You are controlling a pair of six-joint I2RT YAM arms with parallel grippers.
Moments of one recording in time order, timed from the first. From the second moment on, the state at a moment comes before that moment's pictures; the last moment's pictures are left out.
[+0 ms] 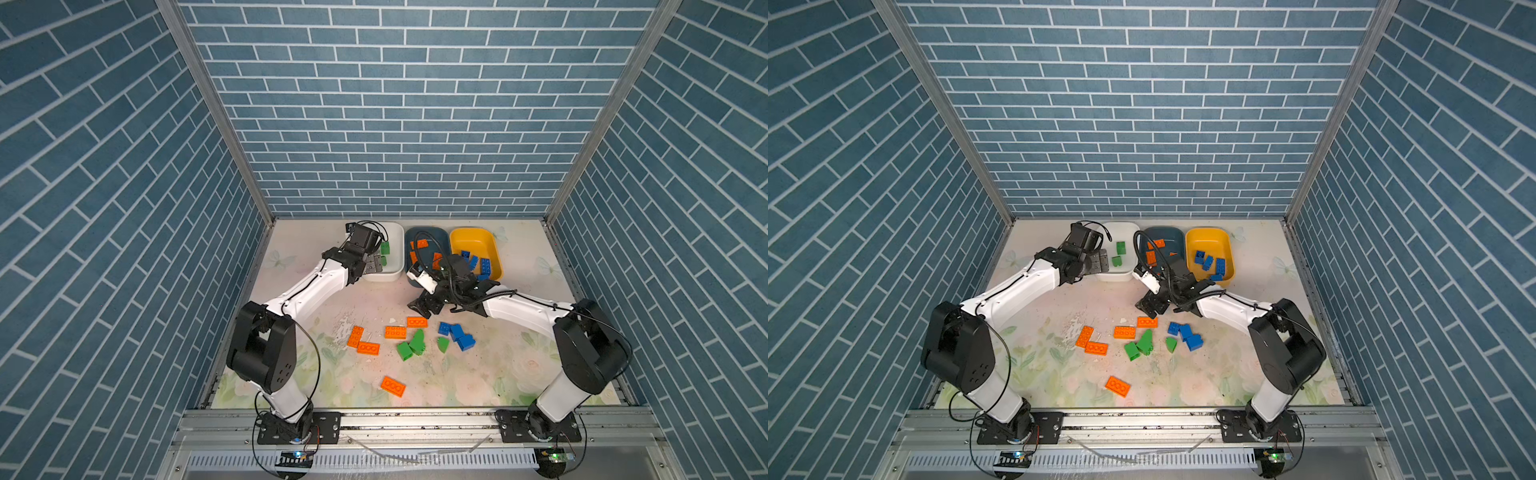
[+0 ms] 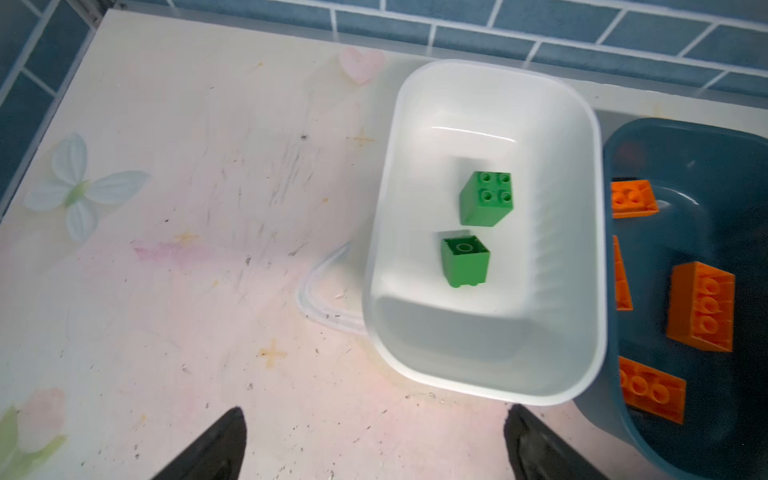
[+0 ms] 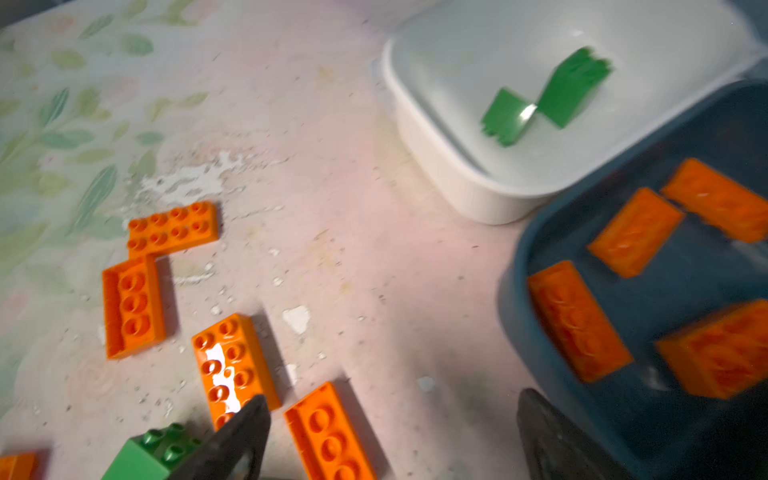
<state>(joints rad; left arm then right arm) -0.44 1.65 1.29 -0.58 -0.36 -0.53 0.72 1.68 1.04 -0.16 -0.32 -0.28</state>
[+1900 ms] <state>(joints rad) -0.30 1.45 0.93 -0.46 -0.28 -0.74 0.90 2.00 1.41 -0.52 -0.23 -0.63</state>
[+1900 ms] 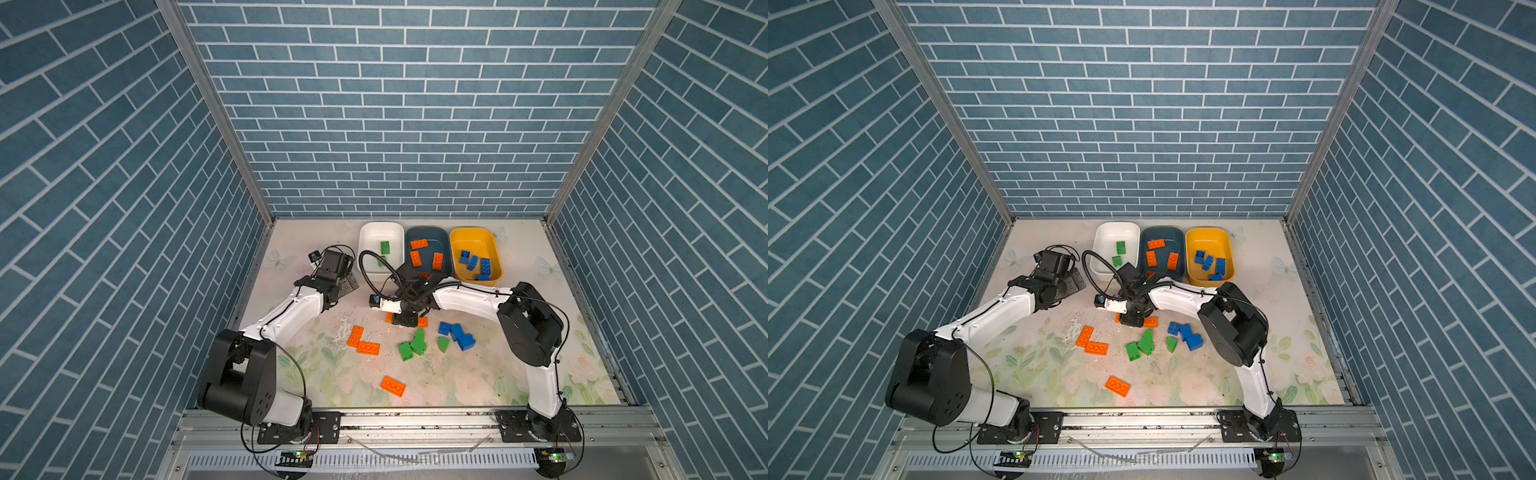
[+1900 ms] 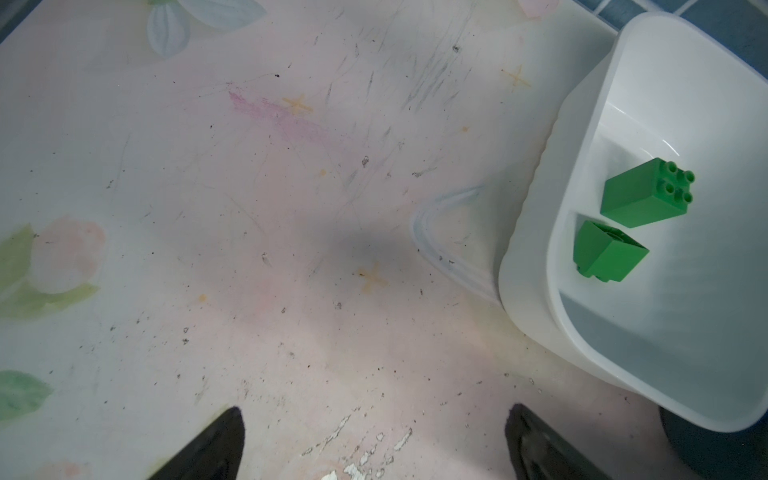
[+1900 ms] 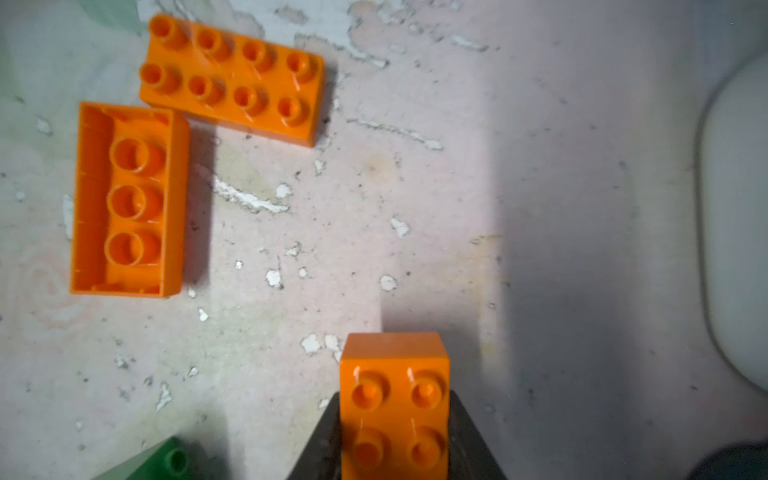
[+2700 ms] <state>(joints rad) -0.41 1.48 0.94 -0.48 -0.23 -0.75 0.54 1.94 1.46 -0.10 -0.24 0.01</state>
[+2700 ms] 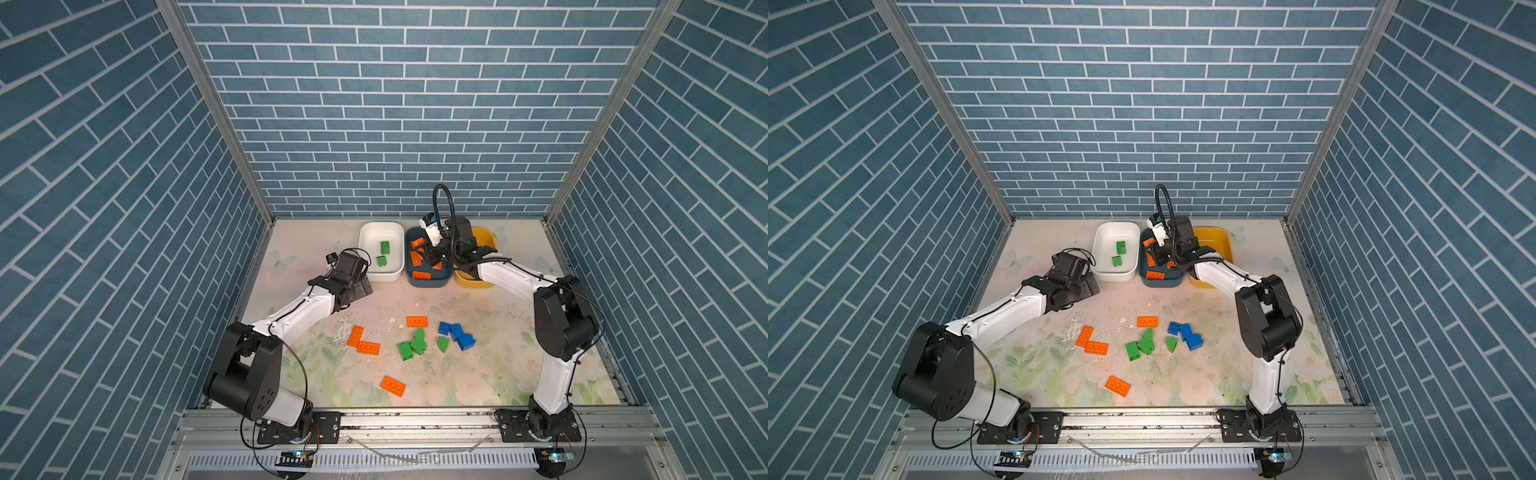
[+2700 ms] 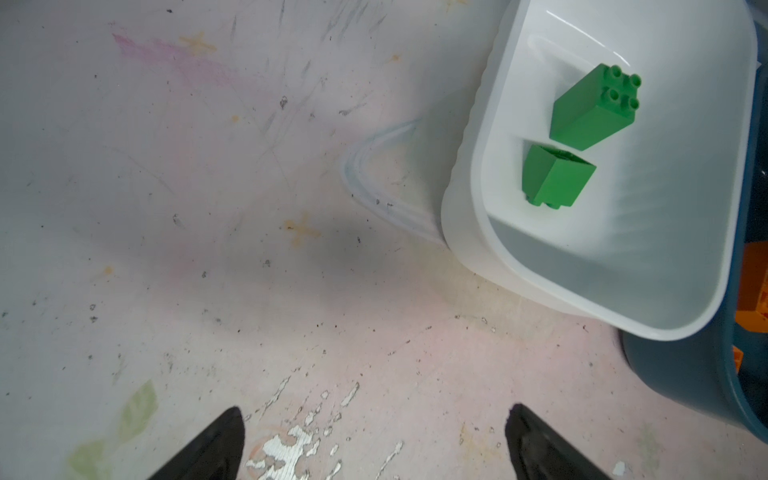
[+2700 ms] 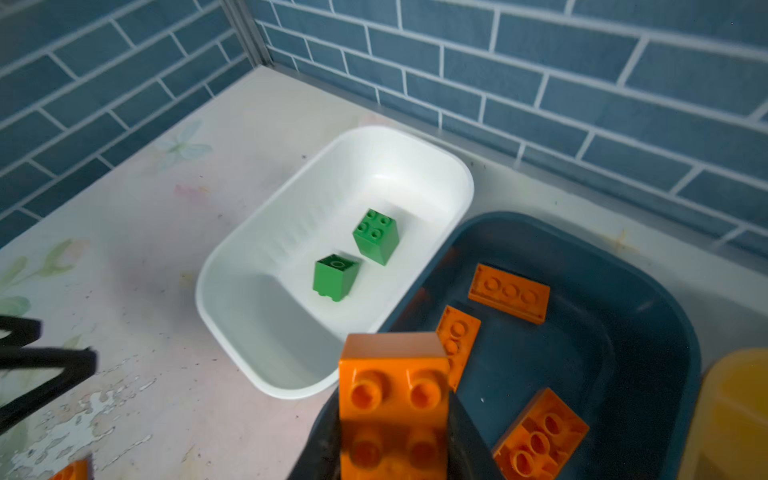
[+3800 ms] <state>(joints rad) -0.43 1.54 0.82 -0.70 0.07 -0.48 0.53 2.00 1.59 -0.26 -0.06 0.15</state>
